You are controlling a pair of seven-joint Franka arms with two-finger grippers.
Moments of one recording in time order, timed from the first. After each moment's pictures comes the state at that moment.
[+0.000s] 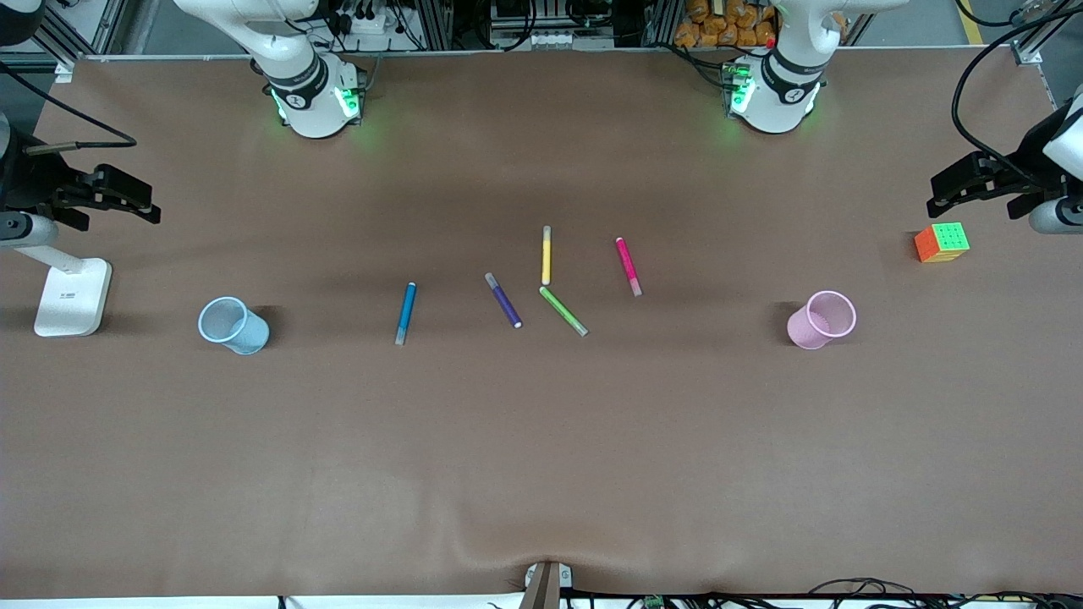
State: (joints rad) left arm -0.06 0.02 -0.01 -1.49 0.02 1.49 -0.02; right arm -0.04 0.00 0.03 -1.58 0.04 1.48 -0.09
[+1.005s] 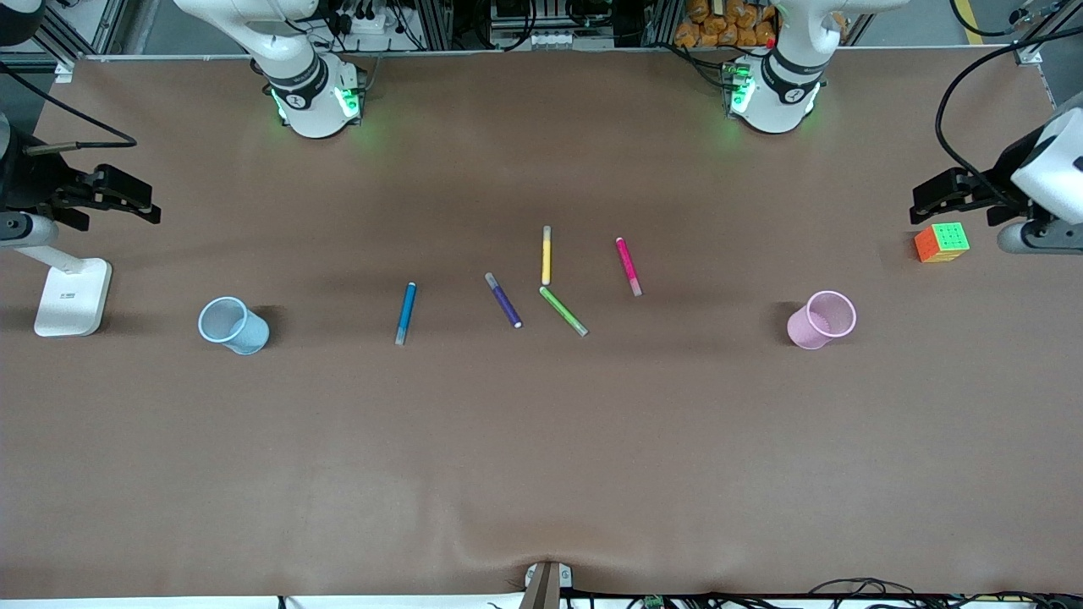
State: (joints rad) left arm -0.06 0.06 -0.01 -1.50 0.02 1.45 -0.02; right arm -0.04 0.00 0.03 -1.58 0.04 1.48 -0.09
